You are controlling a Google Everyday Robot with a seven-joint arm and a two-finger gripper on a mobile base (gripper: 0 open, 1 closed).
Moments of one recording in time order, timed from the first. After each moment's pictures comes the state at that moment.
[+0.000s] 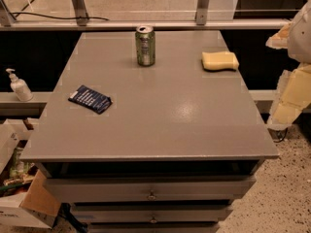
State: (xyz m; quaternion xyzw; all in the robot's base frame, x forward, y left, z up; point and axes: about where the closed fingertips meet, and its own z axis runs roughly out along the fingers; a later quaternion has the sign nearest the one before) arm 0.438 -0.217 0.976 -0.60 0.78 -0.03 0.16
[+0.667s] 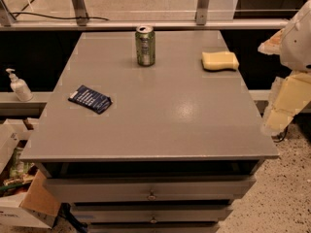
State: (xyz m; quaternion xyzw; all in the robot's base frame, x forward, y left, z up) arm 0.435 -0.204 0.967 -0.61 0.77 -0.02 0.17
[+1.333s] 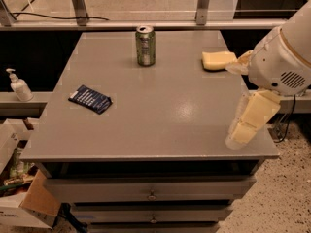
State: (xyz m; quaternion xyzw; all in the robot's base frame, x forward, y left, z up) arm 0.429 -0.149 0.933 -0.62 0.76 0.09 0.20
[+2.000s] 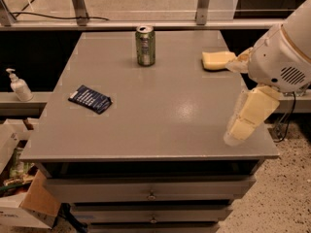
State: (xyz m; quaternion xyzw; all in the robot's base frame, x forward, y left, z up) arm 0.430 -0.144 0.939 -0.61 0.76 0.10 0.21
